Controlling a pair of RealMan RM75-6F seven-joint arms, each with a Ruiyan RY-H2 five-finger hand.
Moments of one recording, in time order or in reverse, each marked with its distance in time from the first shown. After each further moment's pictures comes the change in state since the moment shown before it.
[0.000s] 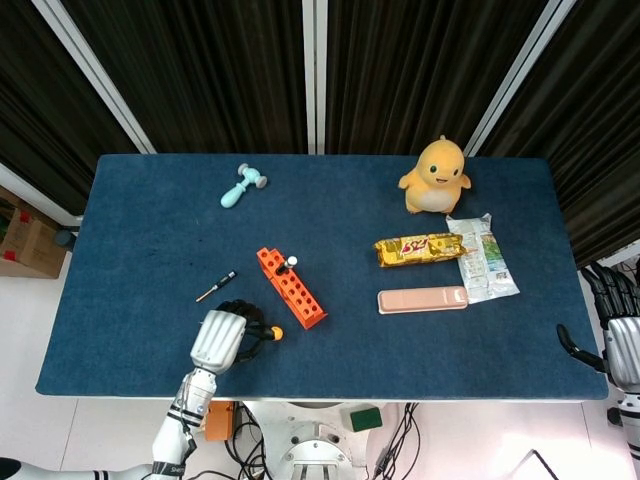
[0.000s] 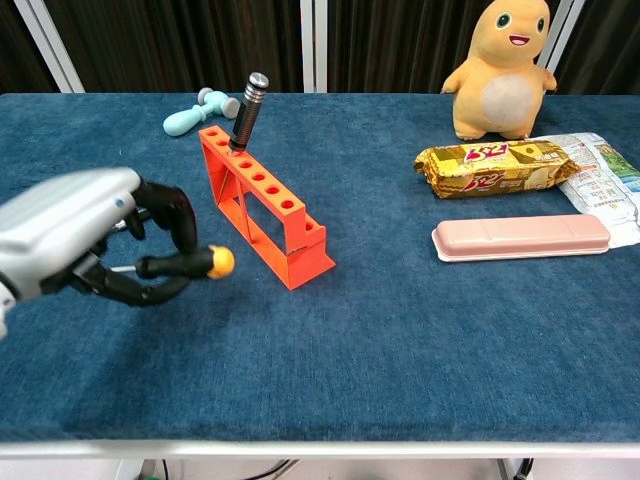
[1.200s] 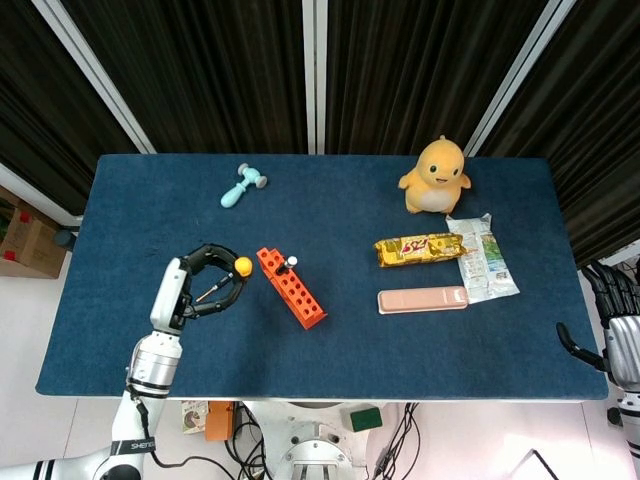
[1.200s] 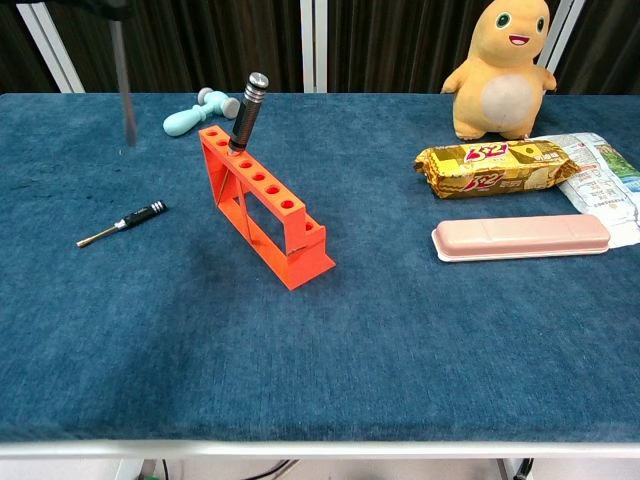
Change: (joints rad) left arm -0.024 0.261 -0.294 -0.440 -0.129 -0.036 -0.817; right arm 0.005 -0.011 0.006 0.021 -0.002 0.008 0.039
